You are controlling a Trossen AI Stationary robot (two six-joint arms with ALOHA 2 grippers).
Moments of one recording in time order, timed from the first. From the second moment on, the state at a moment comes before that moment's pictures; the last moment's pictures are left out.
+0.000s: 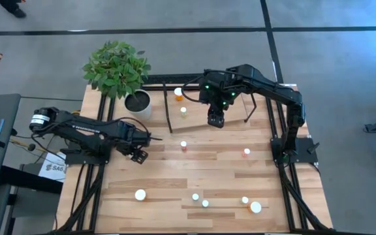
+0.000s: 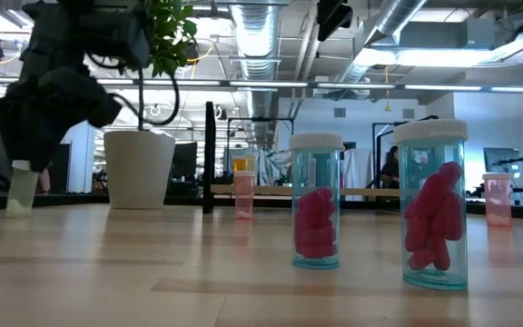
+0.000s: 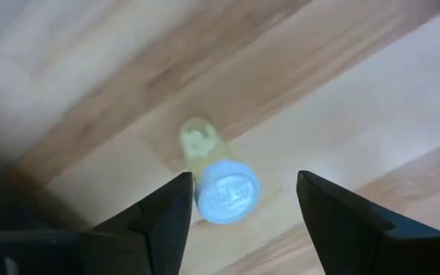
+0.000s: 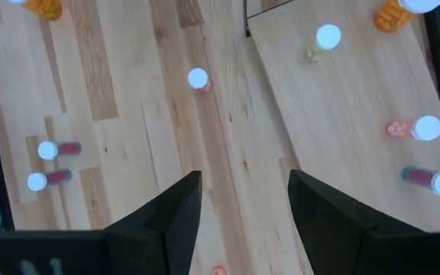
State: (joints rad) left arm -0.02 1.28 0.75 -1.01 0.16 -1.02; right arm -0.21 1.87 2.26 -1.57 -0.10 0.04
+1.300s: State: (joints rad) left arm 0.09 1.28 1.20 -1.09 -0.26 -0.52; right arm -0.12 1.94 2.25 -1.50 -0.05 0.20
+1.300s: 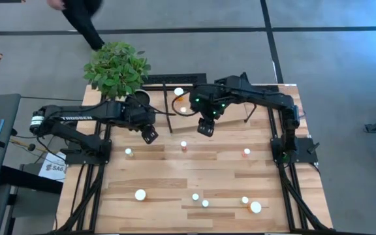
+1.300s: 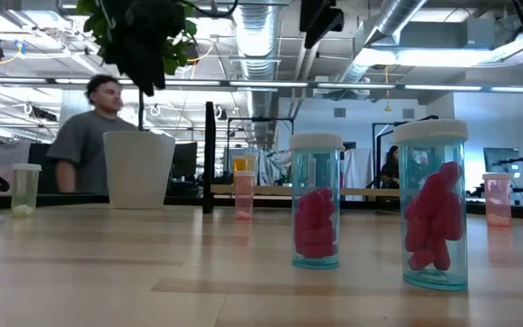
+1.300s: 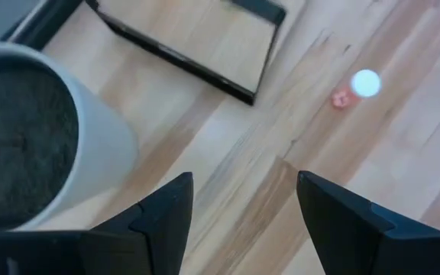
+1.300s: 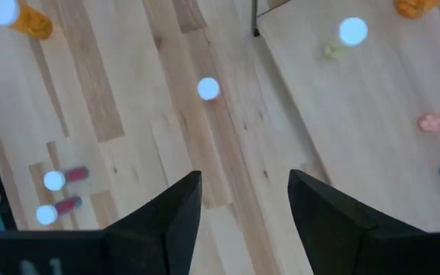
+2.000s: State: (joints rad) left arm 0.09 1.21 1.32 -1.34 -0.38 -0.57; right arm -0.24 2.01 2.25 -1.49 -0.05 -0.08
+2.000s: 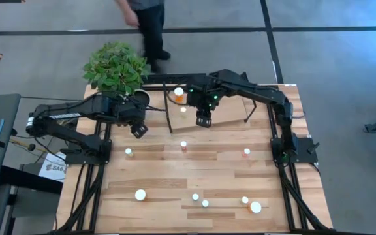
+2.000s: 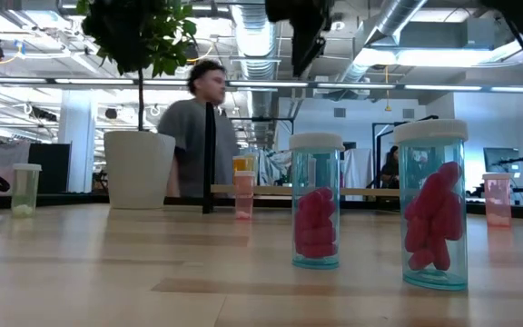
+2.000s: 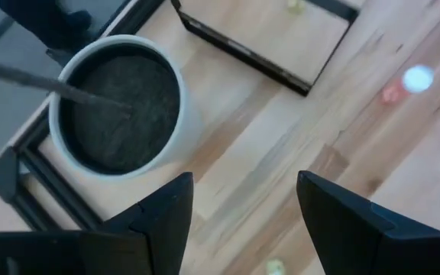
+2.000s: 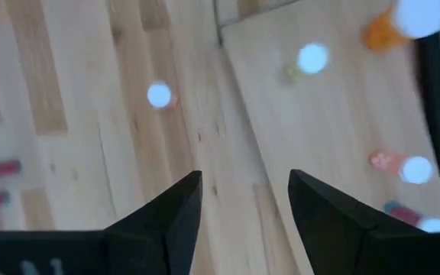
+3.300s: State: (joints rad) left arm -0.06 1.01 1.32 -1.16 -0.46 -0.84; right arm -0.08 1.79 1.44 -0.82 -0.19 0.10
